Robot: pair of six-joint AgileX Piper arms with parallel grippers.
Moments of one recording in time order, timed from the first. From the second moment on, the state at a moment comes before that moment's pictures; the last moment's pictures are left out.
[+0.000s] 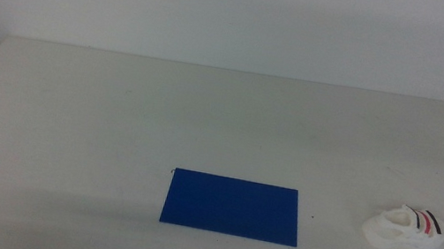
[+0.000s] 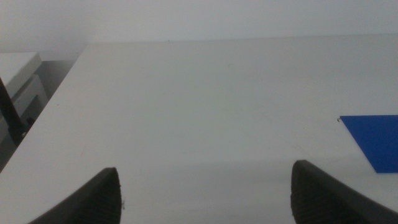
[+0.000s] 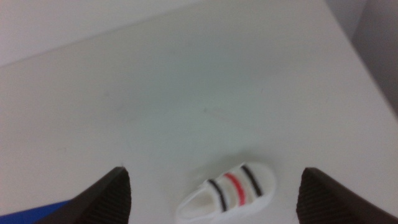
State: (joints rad) left arm -0.03 -0.01 0.03 -0.09 0.27 0.08; right arm 0.08 1.06 -0.97 -0.11 0.70 0.50
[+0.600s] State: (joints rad) left arm -0.03 -0.01 0.03 -0.09 0.27 0.08; right arm 0.22 1.51 -1.20 -0.15 0.98 1.18
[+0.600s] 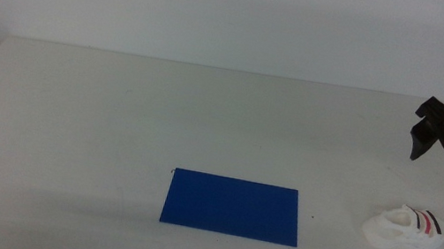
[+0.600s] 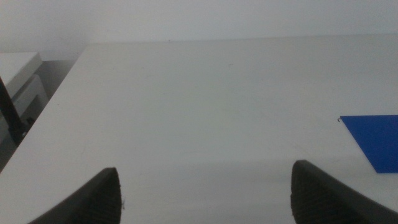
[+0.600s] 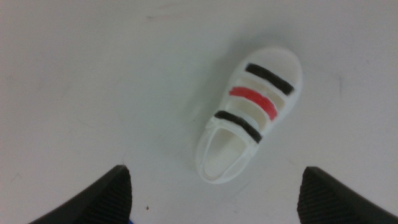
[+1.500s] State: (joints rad) left arm -0.03 -0.01 0.03 -0.09 0.27 0.08; right arm 0.22 1.53 -1.21 -0.20 1.06 1.57
